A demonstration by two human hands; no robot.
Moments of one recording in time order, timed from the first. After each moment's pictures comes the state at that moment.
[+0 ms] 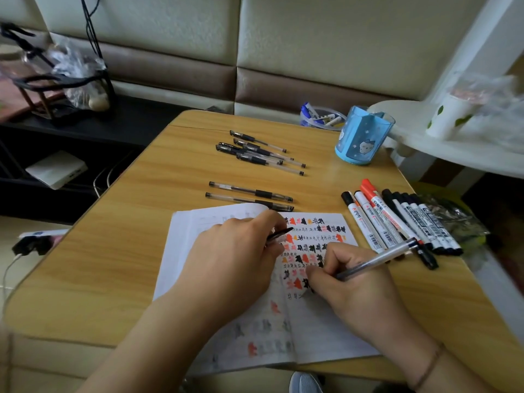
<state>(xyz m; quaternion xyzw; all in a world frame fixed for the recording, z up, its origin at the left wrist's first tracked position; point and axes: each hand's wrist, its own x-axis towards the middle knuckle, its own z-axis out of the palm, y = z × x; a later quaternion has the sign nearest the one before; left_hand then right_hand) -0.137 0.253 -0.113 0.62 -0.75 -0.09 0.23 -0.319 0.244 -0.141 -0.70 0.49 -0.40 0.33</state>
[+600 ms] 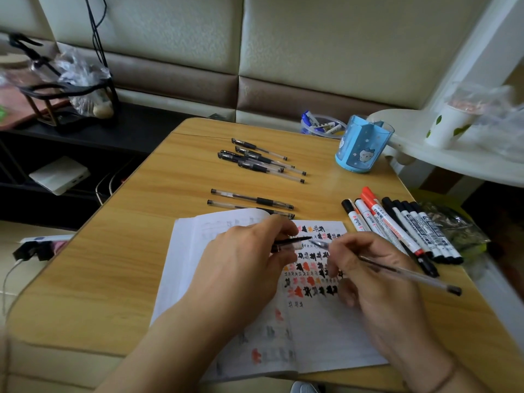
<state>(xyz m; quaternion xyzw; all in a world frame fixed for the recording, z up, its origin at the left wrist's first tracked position) -0.144 0.255 -0.111 0.59 -0.73 -0.14 0.32 -0.323 0.248 -0.125 -0.55 0.43 -0.53 0.48</state>
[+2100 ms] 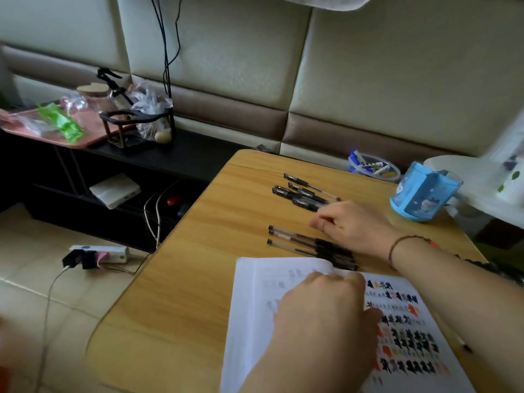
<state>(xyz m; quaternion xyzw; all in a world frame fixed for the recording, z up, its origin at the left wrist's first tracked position) -0.138 0.247 -0.096 0.61 -0.73 -0.18 0.26 -0.247 0.054 -0.106 -0.91 0.40 -0.06 -0.05</state>
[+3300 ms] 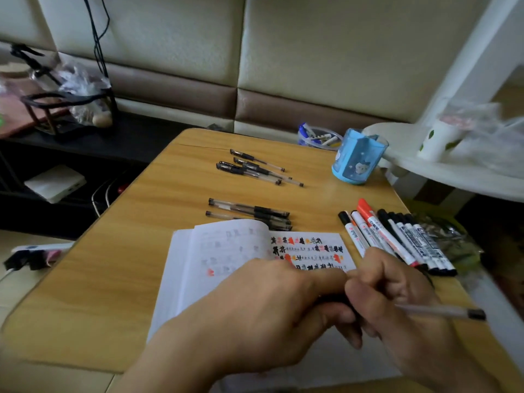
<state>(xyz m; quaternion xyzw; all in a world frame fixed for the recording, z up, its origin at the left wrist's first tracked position) -0.149 0.265 -0.084 0.34 -0.87 -0.24 0.26 -0.337 0.261 -0.099 -0.70 0.29 -0.45 0.47</state>
